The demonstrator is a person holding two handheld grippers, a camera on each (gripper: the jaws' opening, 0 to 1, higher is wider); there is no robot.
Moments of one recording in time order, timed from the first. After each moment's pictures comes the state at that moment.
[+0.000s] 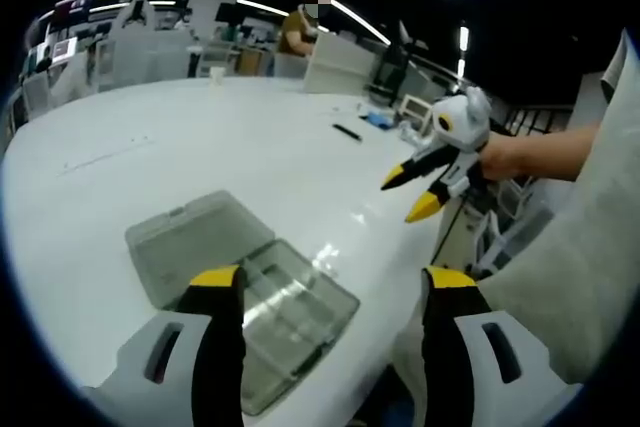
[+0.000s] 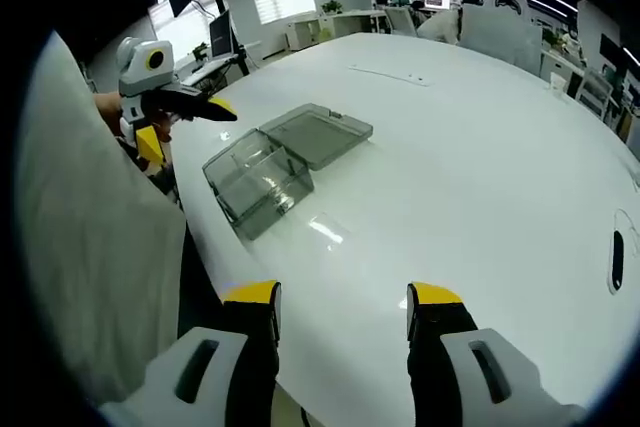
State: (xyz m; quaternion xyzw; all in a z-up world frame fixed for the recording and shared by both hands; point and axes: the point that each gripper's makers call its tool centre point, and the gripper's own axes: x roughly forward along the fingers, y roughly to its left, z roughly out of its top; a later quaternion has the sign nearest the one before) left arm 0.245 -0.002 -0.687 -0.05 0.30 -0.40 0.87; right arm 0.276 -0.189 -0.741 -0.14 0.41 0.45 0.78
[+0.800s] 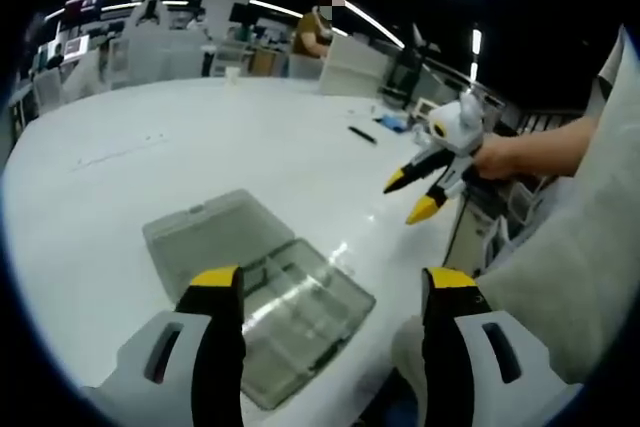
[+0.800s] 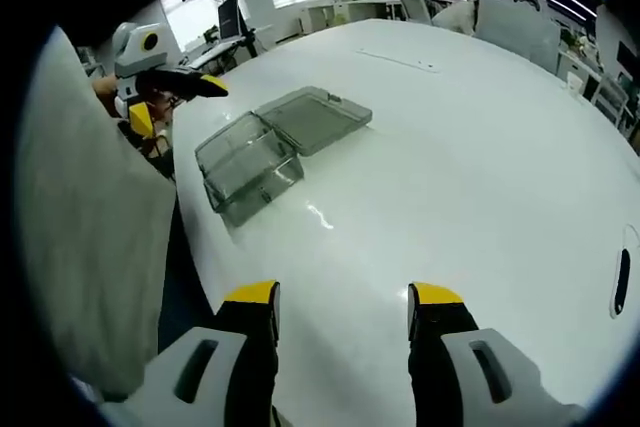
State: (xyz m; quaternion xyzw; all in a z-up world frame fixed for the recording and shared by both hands) left arm 0.252 0.015 -0.687 -0.05 0.30 -0.37 0.88; right arm 0.294 -0.191 -0.761 -0.17 0.43 0.47 0.75
